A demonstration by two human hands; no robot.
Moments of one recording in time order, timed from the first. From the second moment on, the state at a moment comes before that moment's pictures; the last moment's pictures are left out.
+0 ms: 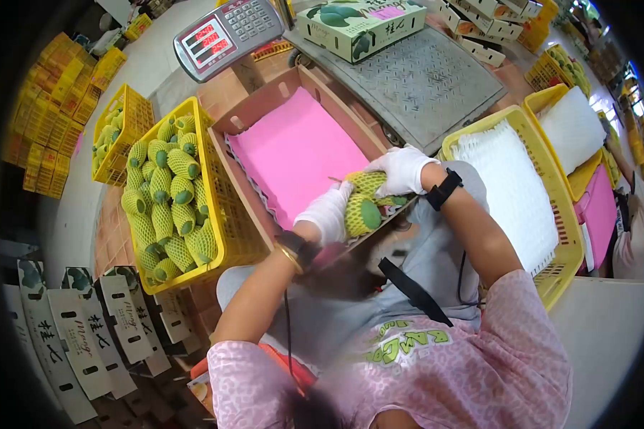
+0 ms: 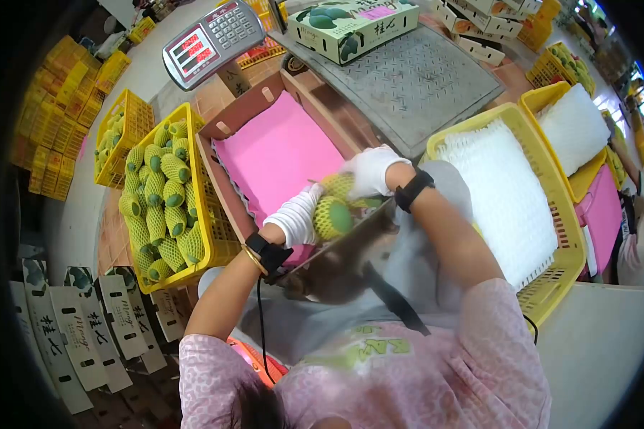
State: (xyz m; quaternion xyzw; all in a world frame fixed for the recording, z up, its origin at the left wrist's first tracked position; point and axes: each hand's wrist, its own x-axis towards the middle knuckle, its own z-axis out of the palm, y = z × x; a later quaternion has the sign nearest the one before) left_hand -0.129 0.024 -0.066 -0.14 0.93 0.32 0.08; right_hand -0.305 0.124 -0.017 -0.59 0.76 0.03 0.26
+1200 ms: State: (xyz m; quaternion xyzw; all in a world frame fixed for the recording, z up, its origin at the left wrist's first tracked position) left_hand -0.139 0.037 -0.062 -0.20 0.93 0.26 0.16; right_hand -0.299 0.116 -0.015 -0.61 0.73 0.10 0.29
